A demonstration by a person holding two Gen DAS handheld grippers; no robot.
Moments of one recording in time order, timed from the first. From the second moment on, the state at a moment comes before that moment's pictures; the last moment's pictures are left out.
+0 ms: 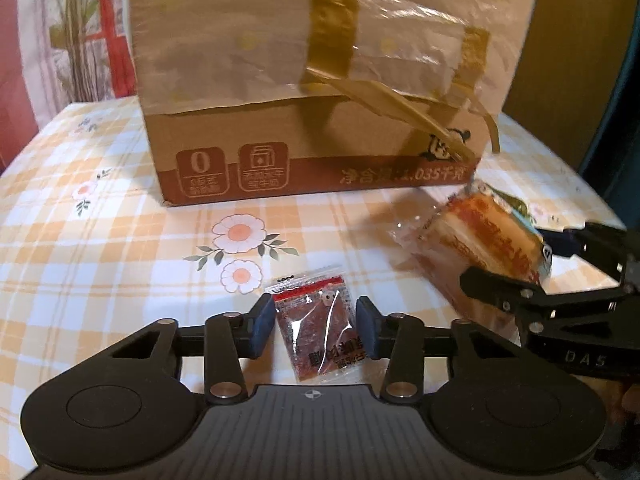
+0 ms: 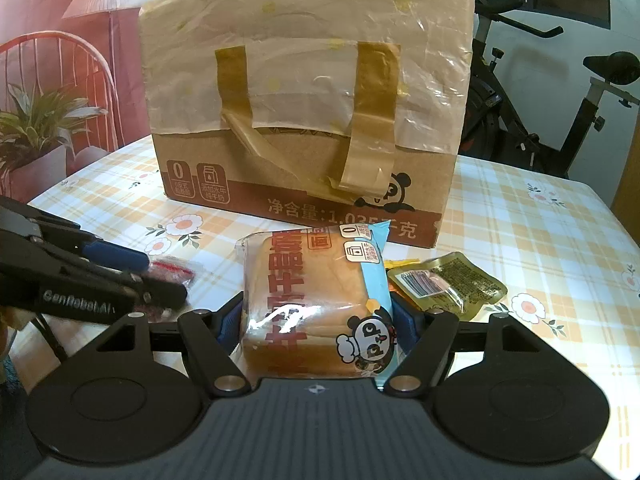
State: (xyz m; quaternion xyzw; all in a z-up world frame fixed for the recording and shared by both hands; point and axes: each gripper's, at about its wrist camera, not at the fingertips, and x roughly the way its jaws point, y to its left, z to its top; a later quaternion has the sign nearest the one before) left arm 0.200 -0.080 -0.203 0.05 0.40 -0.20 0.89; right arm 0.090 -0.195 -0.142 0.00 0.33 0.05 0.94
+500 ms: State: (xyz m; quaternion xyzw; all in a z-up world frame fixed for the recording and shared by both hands) left arm 0.191 -0.068 -0.191 0.02 0.38 -0.20 0.90; right arm 0.089 -0.195 -0.142 0.00 0.32 0.05 0.94
